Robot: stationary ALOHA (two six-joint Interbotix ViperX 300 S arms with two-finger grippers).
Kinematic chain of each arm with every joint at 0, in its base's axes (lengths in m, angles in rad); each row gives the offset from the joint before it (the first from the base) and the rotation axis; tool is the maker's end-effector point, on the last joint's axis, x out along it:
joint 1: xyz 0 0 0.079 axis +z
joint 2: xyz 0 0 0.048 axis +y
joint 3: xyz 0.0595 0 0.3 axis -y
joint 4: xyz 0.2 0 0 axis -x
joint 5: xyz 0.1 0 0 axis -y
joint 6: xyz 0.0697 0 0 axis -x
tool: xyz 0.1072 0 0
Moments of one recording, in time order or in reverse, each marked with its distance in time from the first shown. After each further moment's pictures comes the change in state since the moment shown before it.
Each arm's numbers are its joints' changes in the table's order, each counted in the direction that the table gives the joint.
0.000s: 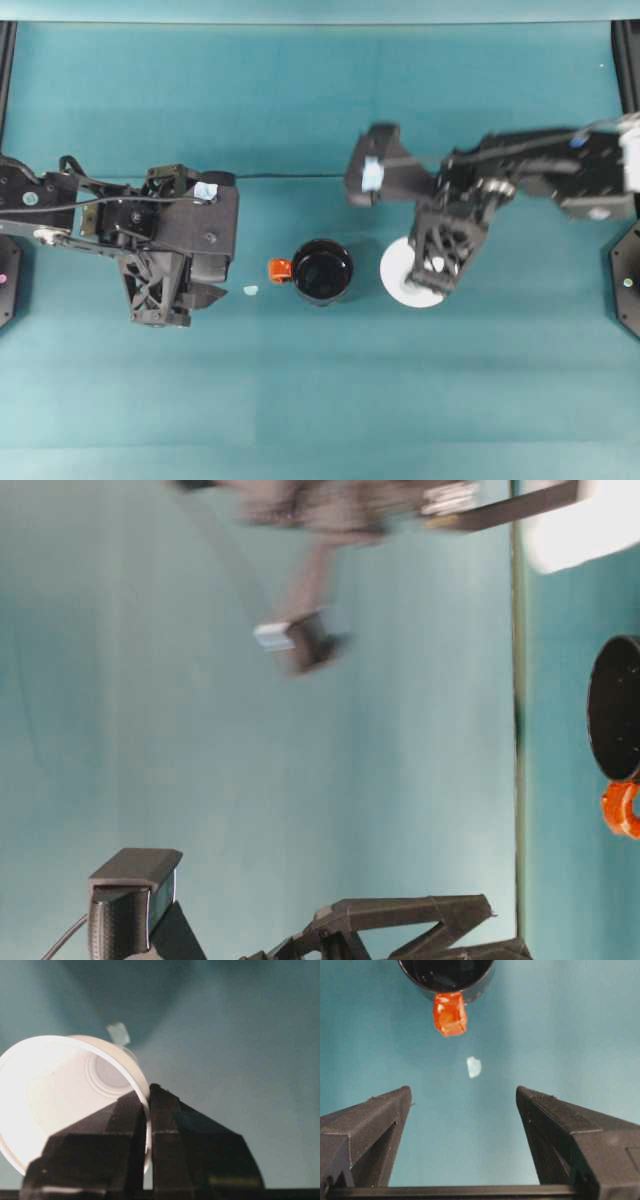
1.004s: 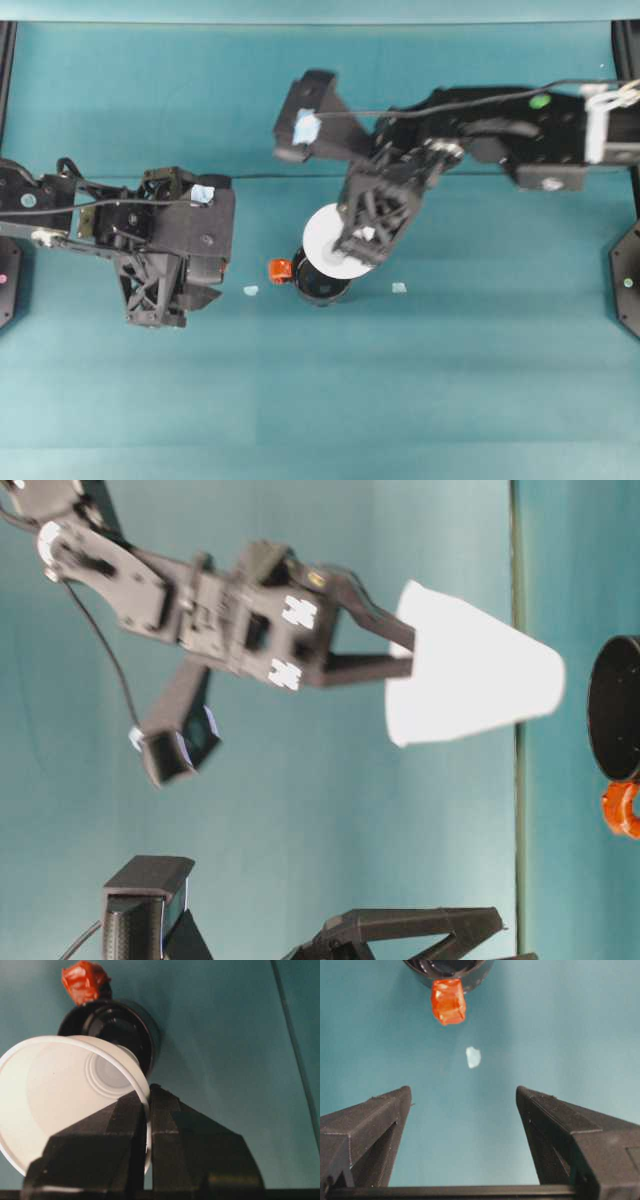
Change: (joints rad) left arm 0.000 -0.006 -0.021 0.000 -0.002 0.000; right arm -0.002 0.140 0.279 0.015 0.026 -0.002
